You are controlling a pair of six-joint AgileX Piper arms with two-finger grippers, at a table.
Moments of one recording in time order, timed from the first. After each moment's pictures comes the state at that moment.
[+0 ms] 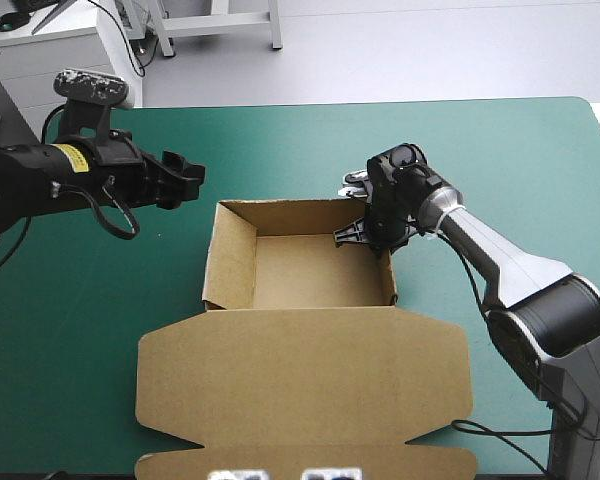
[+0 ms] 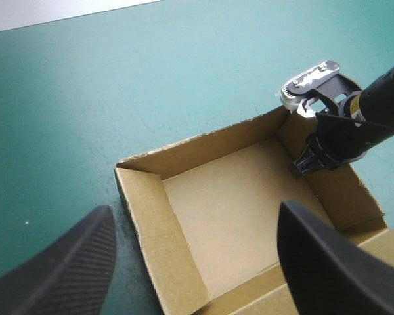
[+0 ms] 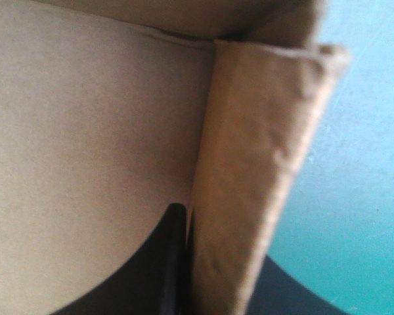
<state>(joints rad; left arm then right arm) -0.38 1.28 -1.79 -0.14 1.25 -0.03 0.50 1.96 -1.71 -0.05 1.23 0.23</state>
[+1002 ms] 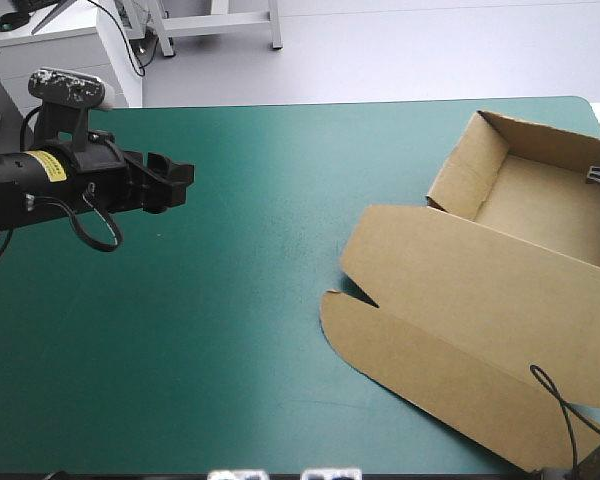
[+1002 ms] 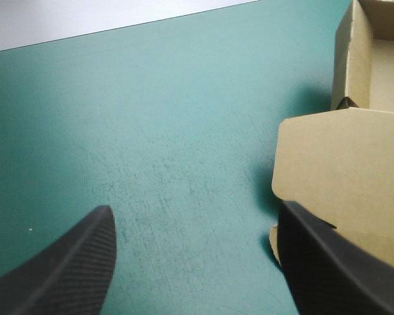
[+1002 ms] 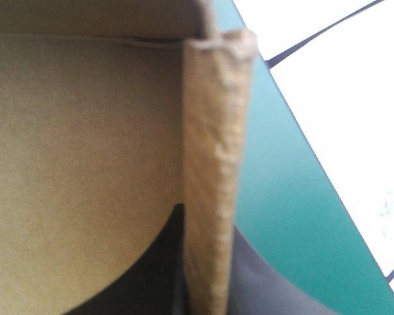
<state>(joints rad) -0.38 1.24 -1.79 -0.14 1.25 -0.03 -0.36 1.74 -1.71 -0.21 1.24 0.18</state>
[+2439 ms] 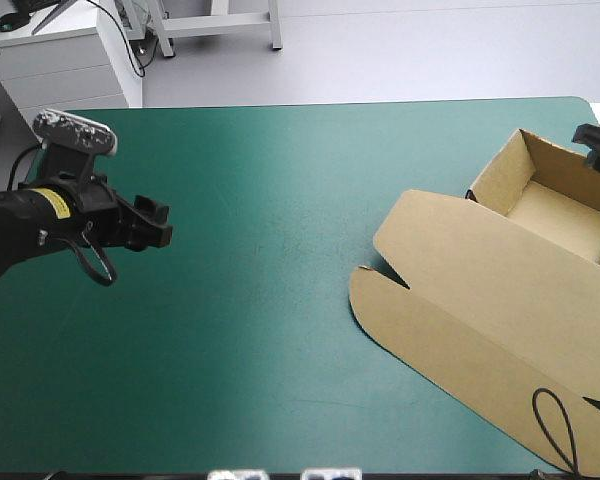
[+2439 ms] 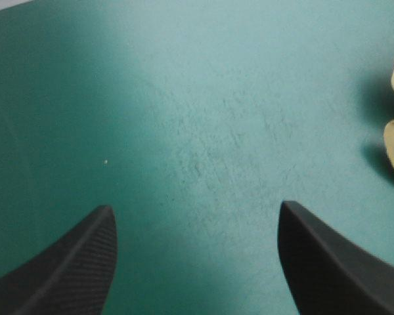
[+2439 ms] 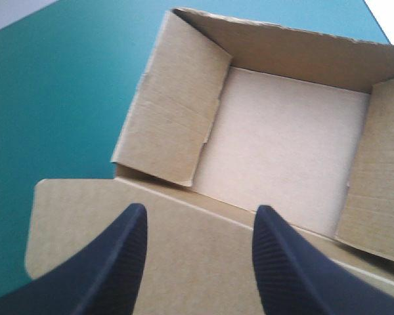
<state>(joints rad) -0.38 1.14 -1.55 0.04 1.25 0.01 -0.35 1.39 -1.70 0.27 1.25 0.00</state>
